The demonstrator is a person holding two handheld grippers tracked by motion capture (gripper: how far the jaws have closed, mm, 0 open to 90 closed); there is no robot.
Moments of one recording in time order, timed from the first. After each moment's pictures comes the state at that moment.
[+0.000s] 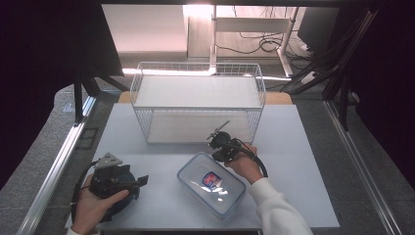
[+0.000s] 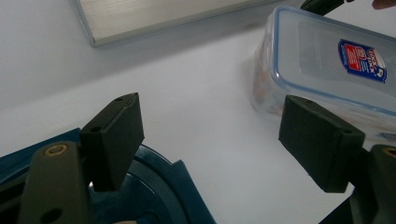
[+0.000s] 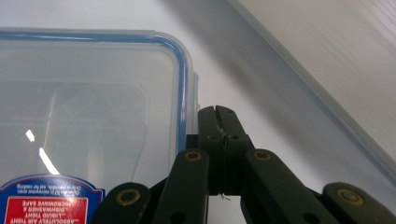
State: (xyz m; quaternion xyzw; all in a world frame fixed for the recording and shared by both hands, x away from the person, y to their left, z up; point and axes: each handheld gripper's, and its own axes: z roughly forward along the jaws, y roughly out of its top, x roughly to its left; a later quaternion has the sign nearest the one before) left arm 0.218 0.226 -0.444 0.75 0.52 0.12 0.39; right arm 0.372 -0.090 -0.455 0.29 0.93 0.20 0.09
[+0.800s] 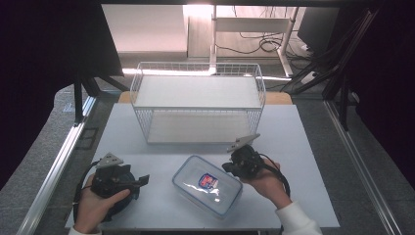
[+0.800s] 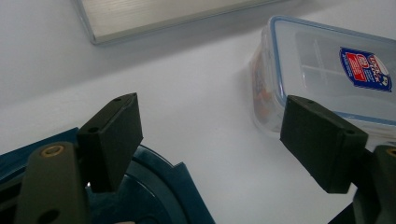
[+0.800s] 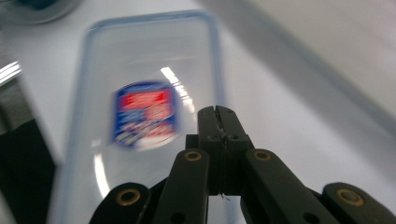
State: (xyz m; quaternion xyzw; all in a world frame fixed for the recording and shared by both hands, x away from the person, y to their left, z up) left arm 0.221 0.222 -0.448 0.75 0.52 0.12 0.39; right arm 0.303 -0.148 -0.417 0.27 0.91 0.30 0.07
